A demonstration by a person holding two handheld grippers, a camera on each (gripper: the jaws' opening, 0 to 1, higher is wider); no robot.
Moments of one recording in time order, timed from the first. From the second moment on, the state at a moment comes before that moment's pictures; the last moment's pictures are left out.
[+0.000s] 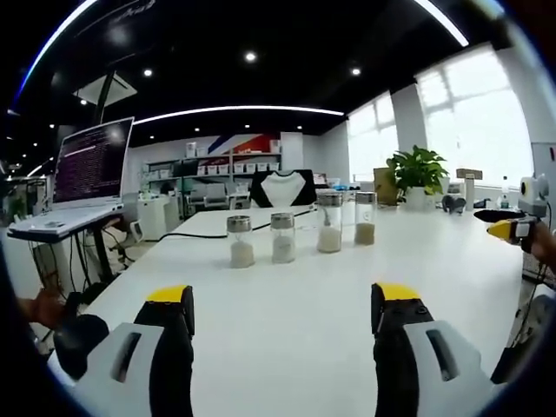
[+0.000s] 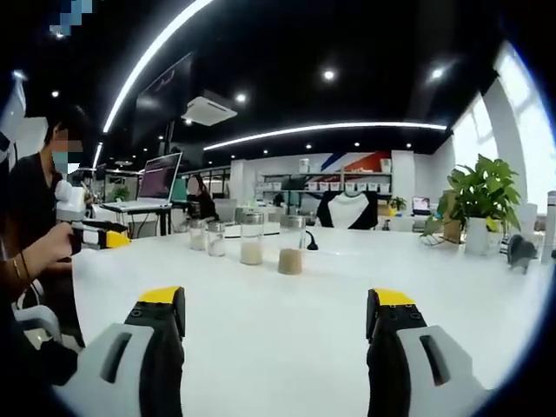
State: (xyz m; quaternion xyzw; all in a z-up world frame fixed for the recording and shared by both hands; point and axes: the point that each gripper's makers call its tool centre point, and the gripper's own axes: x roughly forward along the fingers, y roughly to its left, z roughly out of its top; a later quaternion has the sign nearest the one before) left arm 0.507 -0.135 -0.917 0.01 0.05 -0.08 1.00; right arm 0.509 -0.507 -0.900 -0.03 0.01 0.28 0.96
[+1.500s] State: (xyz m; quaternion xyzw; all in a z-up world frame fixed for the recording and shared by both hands) left arm 0.653 -0.113 -0.888 0.08 0.04 -0.14 0.99; right arm 0.506 -0.493 -0.895 -0.02 0.01 0.32 0.95
